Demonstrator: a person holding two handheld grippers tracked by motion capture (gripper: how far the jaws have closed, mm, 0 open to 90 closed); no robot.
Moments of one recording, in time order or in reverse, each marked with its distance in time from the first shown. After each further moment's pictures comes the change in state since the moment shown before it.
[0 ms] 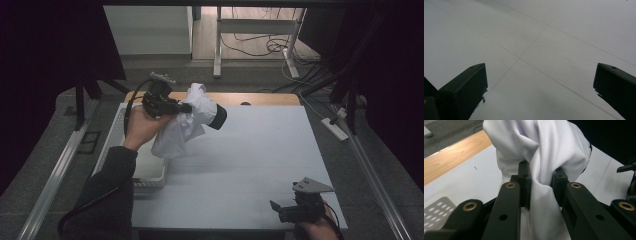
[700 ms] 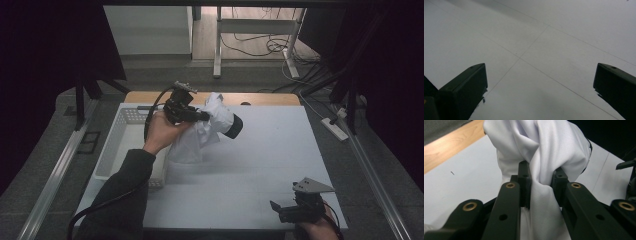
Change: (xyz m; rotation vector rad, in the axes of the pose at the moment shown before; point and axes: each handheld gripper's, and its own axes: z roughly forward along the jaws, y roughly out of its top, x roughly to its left) left arm -0.020 0.003 0.052 0.050 -0.040 0.038; right arm 0.000 0.000 0.000 0.000 0.002 -0.004
